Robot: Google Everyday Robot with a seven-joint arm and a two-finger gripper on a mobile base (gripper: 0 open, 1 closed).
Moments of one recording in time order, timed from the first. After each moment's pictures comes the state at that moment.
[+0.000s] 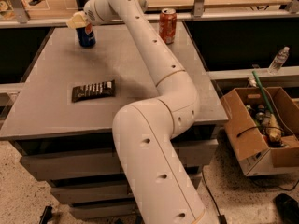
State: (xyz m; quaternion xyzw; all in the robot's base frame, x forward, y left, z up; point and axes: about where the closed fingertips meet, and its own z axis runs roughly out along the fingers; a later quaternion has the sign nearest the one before) arm 0.898 0.235 0.907 -0.43 0.72 0.25 0.48
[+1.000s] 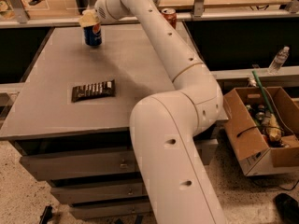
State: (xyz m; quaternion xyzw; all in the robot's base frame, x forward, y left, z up) arm 0.889 0.194 0.914 -0.40 0.75 0.25 0.47
